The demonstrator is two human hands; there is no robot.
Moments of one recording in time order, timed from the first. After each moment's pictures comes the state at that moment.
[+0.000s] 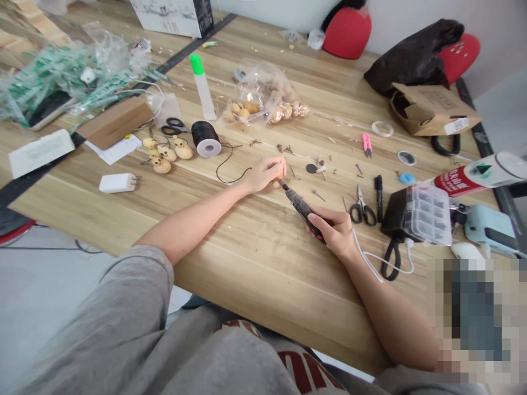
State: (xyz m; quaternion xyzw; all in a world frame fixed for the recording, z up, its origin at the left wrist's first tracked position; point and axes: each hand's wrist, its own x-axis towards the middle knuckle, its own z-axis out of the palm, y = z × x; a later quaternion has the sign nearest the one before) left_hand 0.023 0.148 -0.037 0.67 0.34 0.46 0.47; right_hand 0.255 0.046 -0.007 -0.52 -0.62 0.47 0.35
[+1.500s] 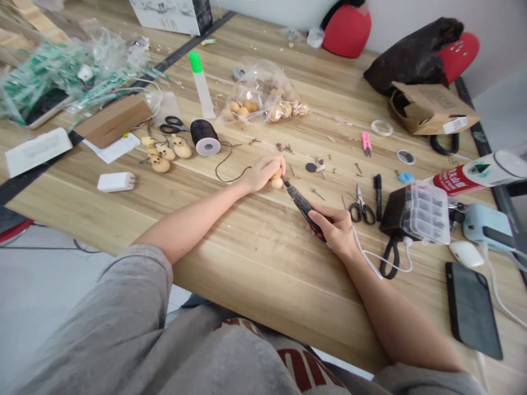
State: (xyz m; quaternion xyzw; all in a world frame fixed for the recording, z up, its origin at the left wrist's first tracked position) left_hand 0.021 0.147 -0.036 0.70 0.34 0.46 0.42; right_hand 0.257 0.048 -0.006 -0.53 -0.62 0.48 0.34
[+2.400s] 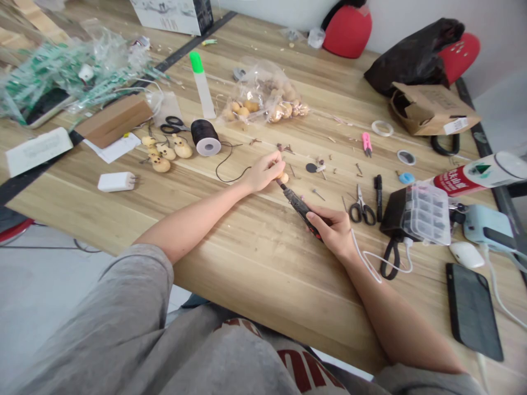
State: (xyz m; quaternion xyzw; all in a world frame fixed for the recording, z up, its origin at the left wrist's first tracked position) left_hand 0.026 0.148 -0.043 0.64 0.37 0.49 0.47; right_hand 0.252 0.045 -0.008 -0.51 -0.63 0.46 0.36
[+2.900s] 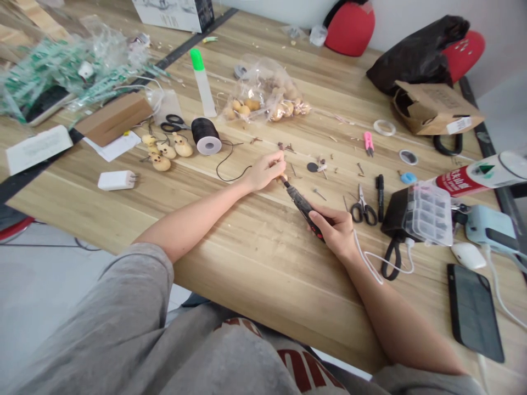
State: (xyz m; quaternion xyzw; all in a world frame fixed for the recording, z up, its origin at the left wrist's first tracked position) left_hand 0.024 0.150 -0.045 0.65 0.35 0.48 0.48; right_hand 0.253 0.044 -0.008 -0.53 -0.61 0.46 0.37
